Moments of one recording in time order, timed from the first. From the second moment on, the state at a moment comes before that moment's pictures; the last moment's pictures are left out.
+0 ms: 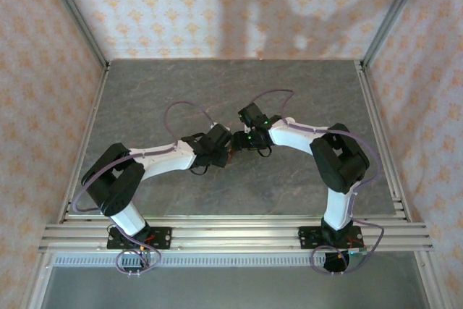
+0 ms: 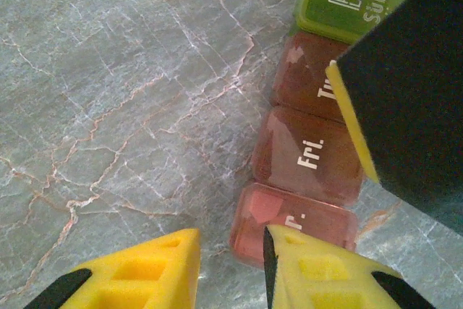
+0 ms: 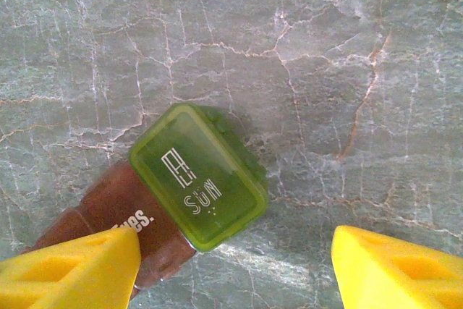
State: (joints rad) left arm -0.73 1.64 0.92 -0.36 -0.20 -0.41; right arm 0.65 1.86 1.17 -0.44 -0.09 0.47
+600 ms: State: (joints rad) left arm -0.74 1.64 0.92 -0.37 -0.22 -0.39; right arm 0.65 1.87 1.18 -0.44 -0.10 0.47
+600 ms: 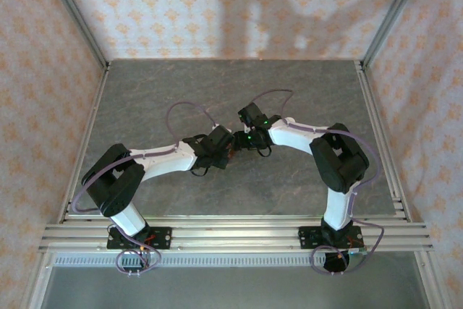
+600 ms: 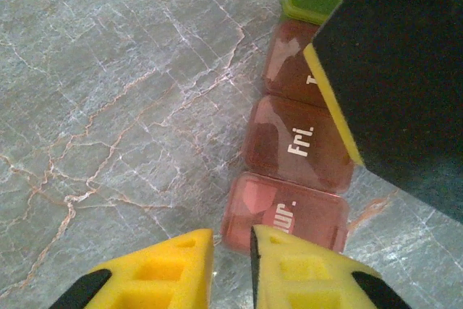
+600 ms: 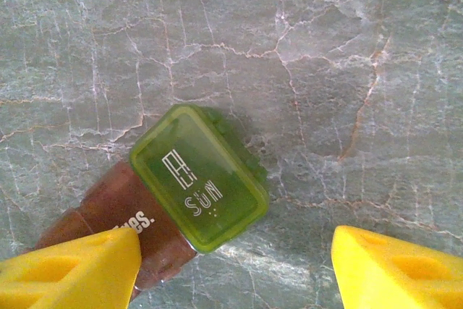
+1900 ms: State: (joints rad) left arm -0.77 1.69 0.95 -0.34 -0.23 -0.38; right arm 0.65 1.87 1.18 -0.44 -0.10 0.47
